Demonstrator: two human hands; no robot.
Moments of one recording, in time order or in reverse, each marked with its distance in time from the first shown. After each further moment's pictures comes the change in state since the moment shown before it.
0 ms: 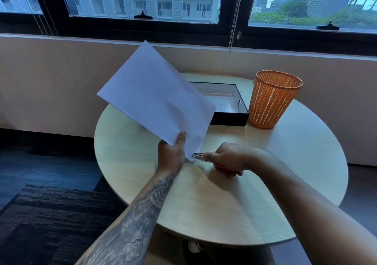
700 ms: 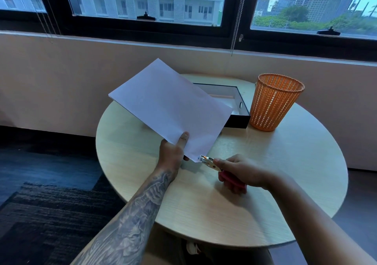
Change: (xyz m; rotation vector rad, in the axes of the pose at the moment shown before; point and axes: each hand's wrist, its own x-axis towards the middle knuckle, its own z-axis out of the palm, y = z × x) left_hand 0.002 0.009 -0.003 -0.146 -0.075 -0.195; right_hand -0.025 0.026 0.021 0.469 -0.029 -0.067
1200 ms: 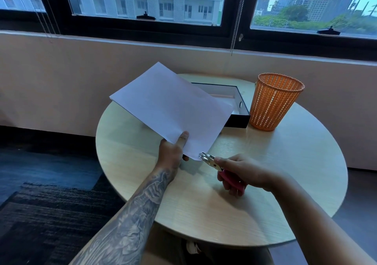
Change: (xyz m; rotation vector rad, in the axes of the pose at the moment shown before) left_hand 0.004 -0.002 -0.003 0.006 -0.014 -0.050; right_hand -0.013 -0.007 0.000 0.103 -0.037 -0.010
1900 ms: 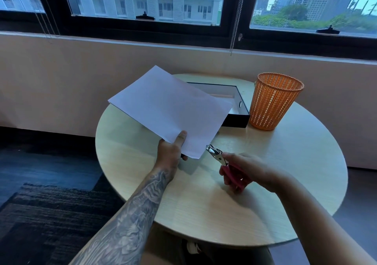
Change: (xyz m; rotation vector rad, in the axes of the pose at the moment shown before) left_hand 0.001 0.002 0.000 -0.078 -0.008 -0.024; right_hand -0.005 0.007 -0.010 0.123 0.022 -0.044
